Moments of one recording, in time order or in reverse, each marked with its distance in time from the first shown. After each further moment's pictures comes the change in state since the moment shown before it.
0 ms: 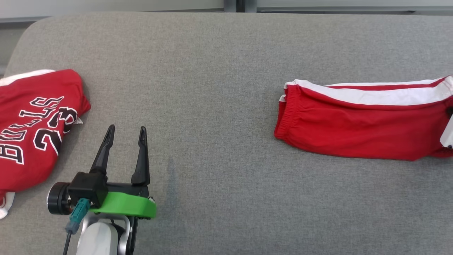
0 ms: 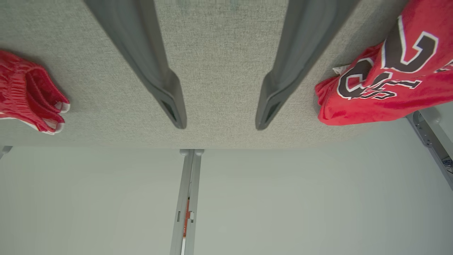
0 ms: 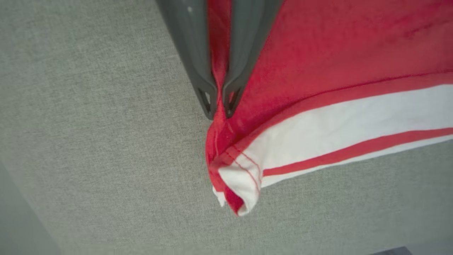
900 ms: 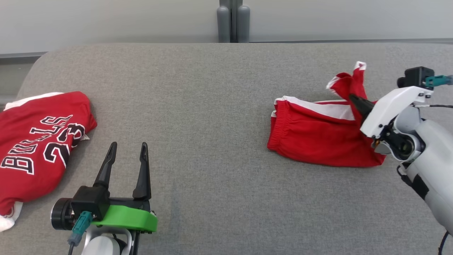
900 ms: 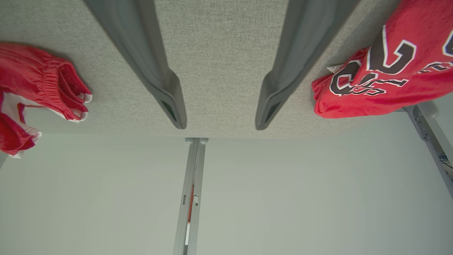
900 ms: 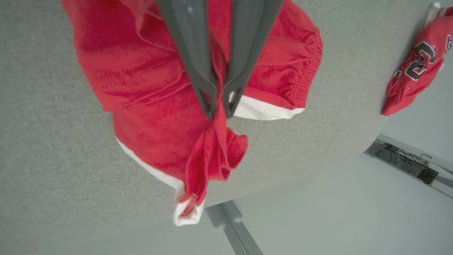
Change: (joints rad) left arm 0.067 0.000 -0.002 0.003 -0.018 0.005 0.000; right arm 0.058 0.147 0.029 -0.384 0.222 -0.001 0.100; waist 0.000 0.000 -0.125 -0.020
